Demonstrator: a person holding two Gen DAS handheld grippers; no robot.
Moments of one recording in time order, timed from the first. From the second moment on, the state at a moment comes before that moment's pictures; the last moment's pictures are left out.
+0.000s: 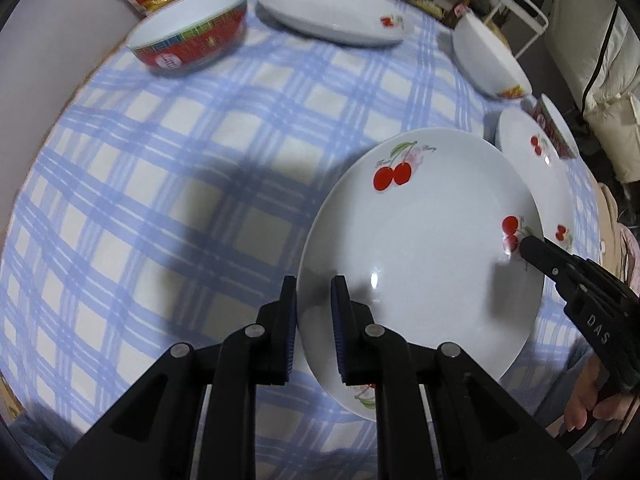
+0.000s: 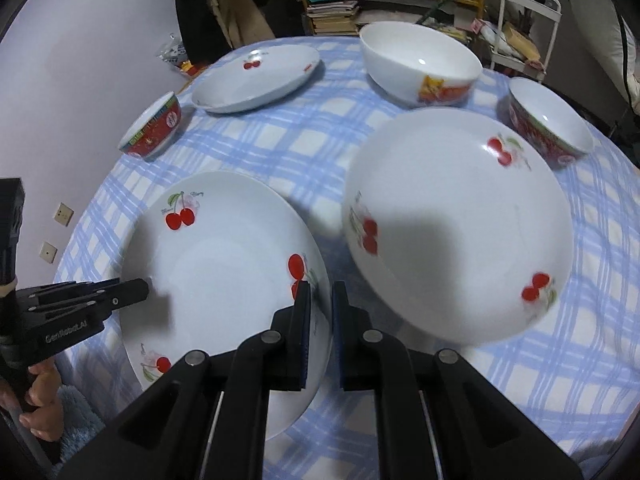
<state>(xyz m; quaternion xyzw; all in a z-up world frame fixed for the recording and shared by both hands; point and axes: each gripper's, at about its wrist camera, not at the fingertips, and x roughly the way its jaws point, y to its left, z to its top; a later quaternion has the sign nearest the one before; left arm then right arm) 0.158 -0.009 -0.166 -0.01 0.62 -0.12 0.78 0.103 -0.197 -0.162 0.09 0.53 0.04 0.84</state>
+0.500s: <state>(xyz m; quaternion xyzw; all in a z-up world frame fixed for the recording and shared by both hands) 0.157 -0.019 -0.171 -0.02 0.63 -0.14 0.76 0.083 -0.209 -0.182 0.10 0.56 0.02 0.82</state>
